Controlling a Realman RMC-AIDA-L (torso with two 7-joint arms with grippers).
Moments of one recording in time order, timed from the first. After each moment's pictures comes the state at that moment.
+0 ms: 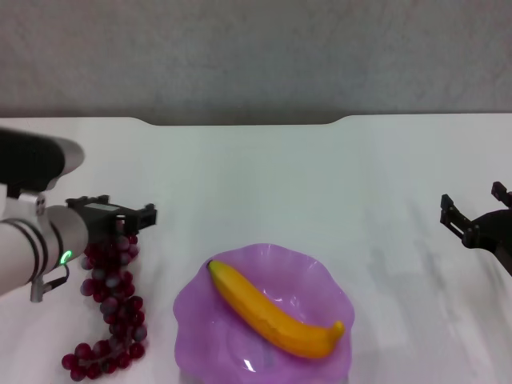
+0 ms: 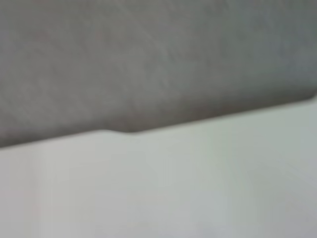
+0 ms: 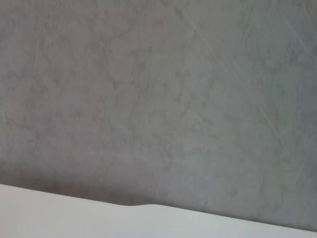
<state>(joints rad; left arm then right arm) -0.25 -2.02 1.78 1.28 -0.33 -0.47 -0.04 0.43 2.01 0.62 0.27 -2.12 -0.91 0.03</state>
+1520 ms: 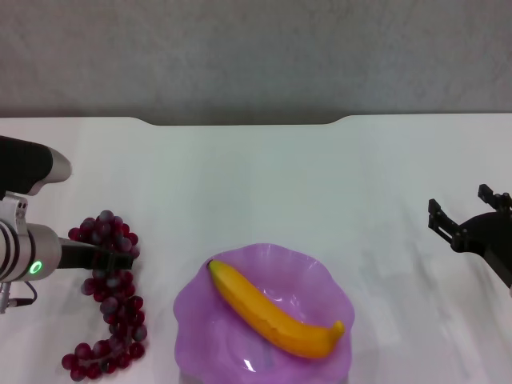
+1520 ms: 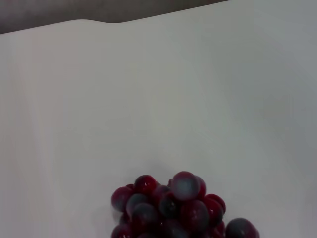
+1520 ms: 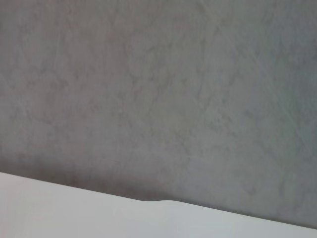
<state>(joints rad) -0.37 -2.03 1.52 1.14 -0.53 -0.83 0.29 0.44 2.01 0.60 0.28 -2.15 -0.90 0.03</state>
